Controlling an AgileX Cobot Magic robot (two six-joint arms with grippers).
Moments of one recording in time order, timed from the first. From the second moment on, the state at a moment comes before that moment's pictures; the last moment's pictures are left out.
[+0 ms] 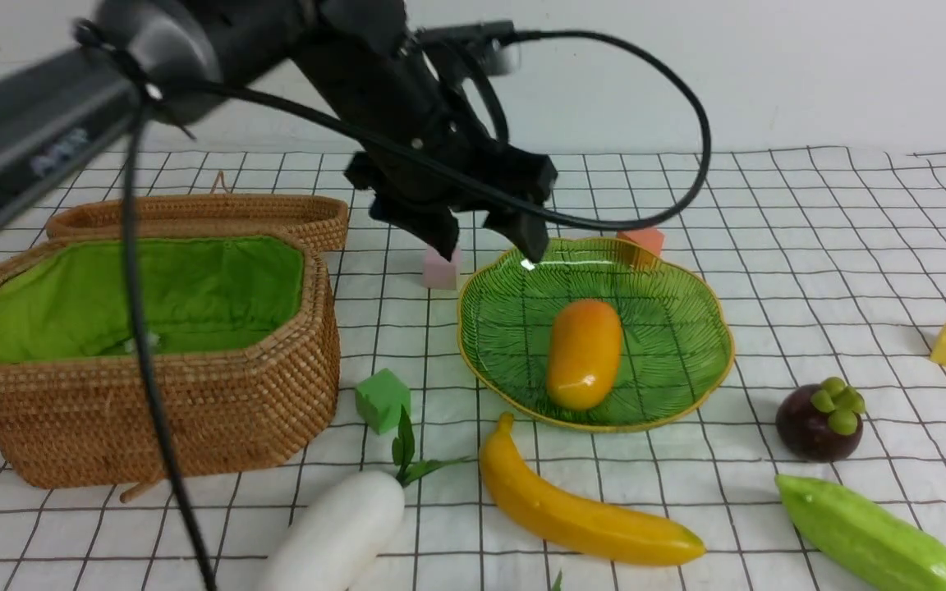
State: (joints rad) right arm -0.06 -0.01 0.01 -0.01 0.39 -0.05; left arm -0.47 1.92 -1.97 -0.29 1.20 0.07
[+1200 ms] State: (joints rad) right arm -0.06 -0.01 0.01 -0.01 0.39 -0.05; left arm -0.86 1.66 -1.31 0.11 1.10 0.10
